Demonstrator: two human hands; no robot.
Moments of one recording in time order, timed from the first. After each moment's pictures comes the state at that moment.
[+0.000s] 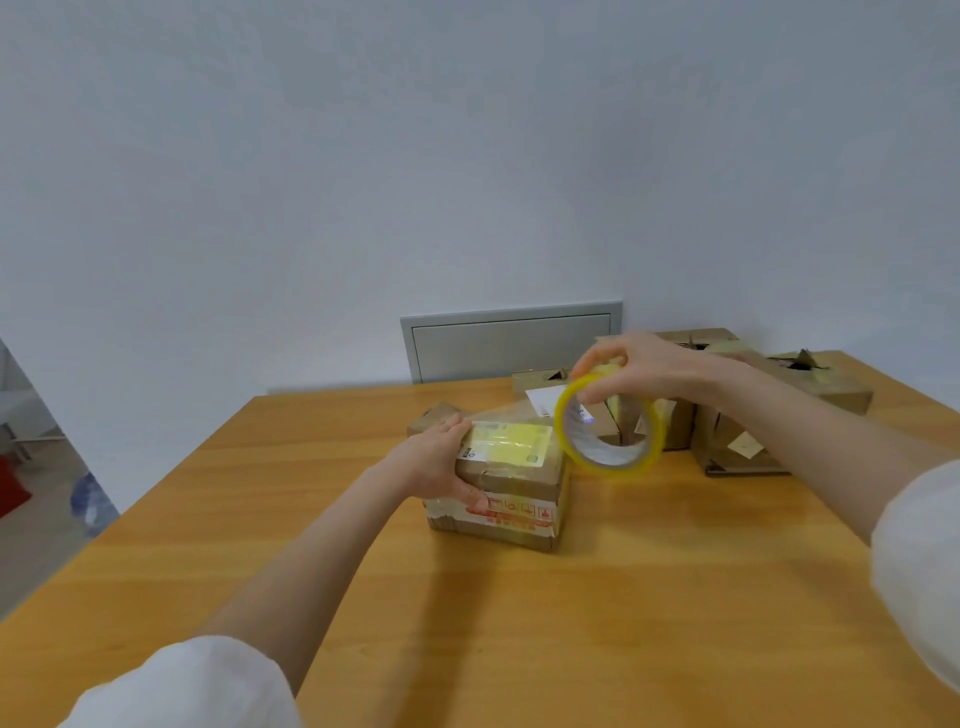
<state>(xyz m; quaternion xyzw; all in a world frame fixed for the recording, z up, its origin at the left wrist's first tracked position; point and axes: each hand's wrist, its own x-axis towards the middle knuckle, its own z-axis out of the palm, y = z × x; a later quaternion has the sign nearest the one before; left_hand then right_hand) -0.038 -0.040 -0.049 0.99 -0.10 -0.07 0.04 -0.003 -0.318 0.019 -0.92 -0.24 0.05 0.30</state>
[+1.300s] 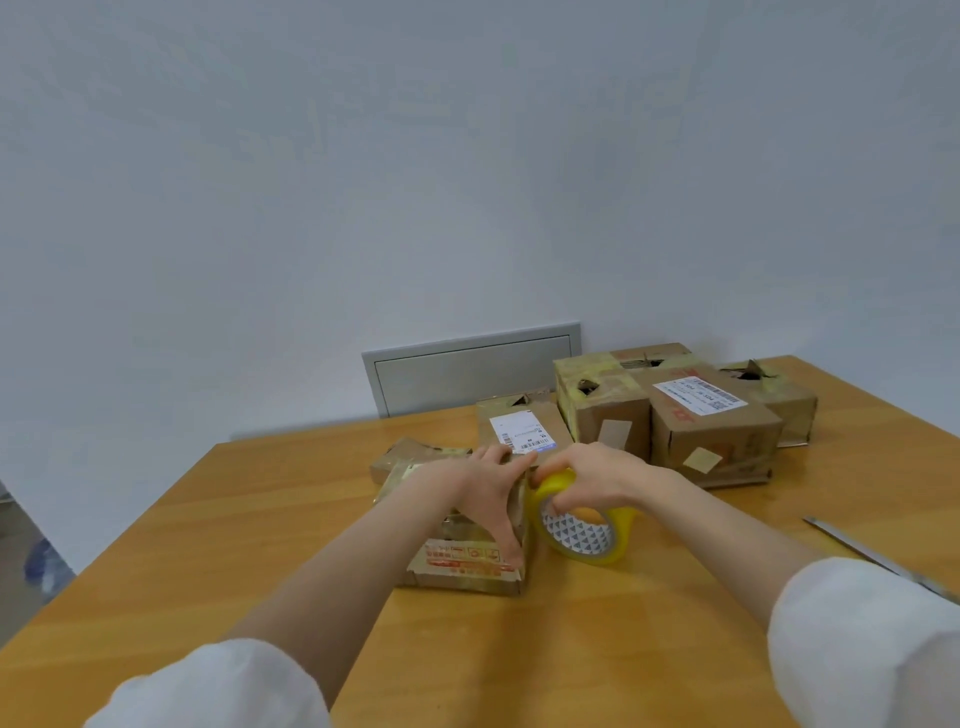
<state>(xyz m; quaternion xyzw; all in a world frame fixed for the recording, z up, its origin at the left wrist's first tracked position) -0.022 -0.139 -0.024 0.96 -0.19 -0.19 -0.10 -0.012 -0.312 -0.053 -0.96 -0.21 0.09 0.16</state>
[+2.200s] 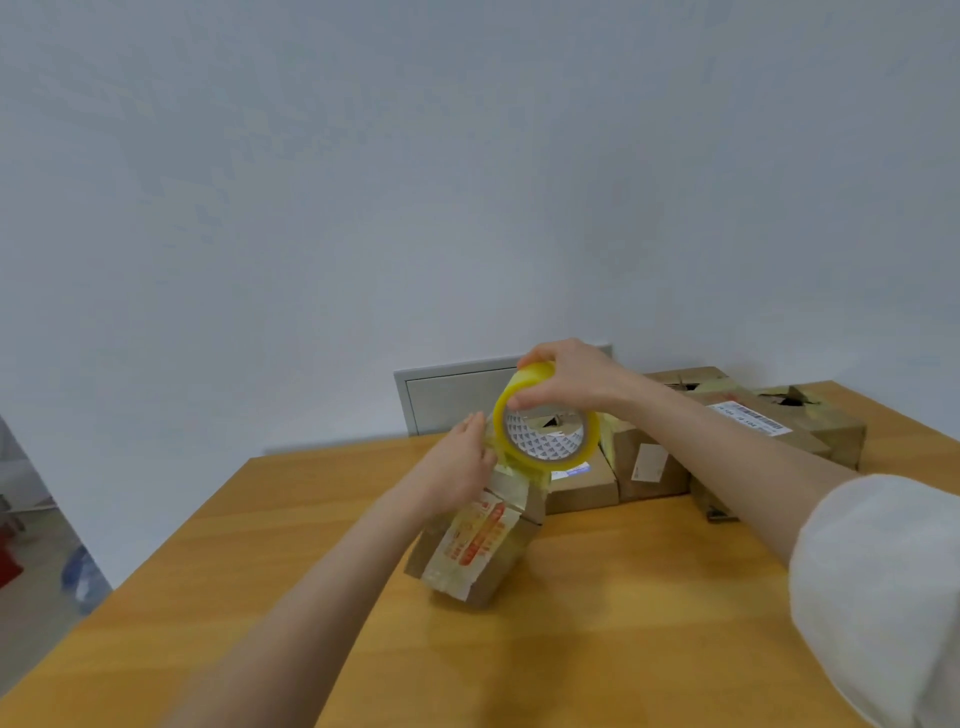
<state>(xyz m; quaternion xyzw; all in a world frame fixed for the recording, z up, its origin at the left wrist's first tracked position) -0.042 -0.087 0.006 0.98 -0.10 0.05 0.17 -0.001 -0.265 0.057 -0.90 -0.21 -0.06 0.38</state>
